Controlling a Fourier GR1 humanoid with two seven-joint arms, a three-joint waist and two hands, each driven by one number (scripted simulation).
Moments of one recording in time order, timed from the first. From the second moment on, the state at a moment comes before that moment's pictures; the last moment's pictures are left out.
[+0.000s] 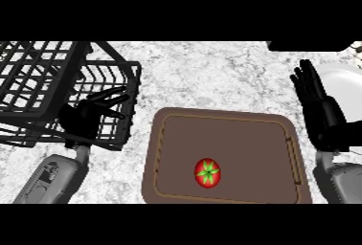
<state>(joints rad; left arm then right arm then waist) -0.30 0.33 -0.27 -1.38 0.26 0.35 0.06 -0.23 -0.35 0.11 -1.59 -0.20 -0.21 0.01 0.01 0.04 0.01</state>
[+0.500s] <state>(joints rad) -0.35 0.31 -0.20 -1.27 0.28 0.24 0.08 -0.29 -0.49 0.06 -1.64 -0.05 -0.25 0.07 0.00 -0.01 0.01</state>
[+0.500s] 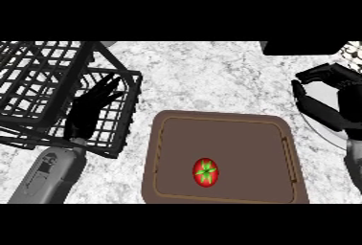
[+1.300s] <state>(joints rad) -0.35 0.28 -0.15 -1.26 0.27 0.18 0.14 -0.04 -0.57 0.18 -1.87 0.09 -0.22 0.11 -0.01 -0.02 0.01</state>
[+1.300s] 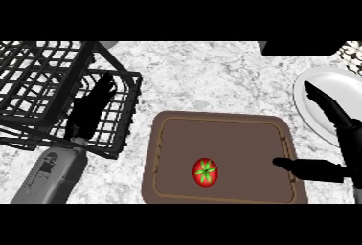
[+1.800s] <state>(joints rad) -0.37 0.26 -0.14 -1.25 0.25 0.14 0.16 -0.07 -0.71 0.33 -2.04 0.20 -0.04 0.47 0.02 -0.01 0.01</state>
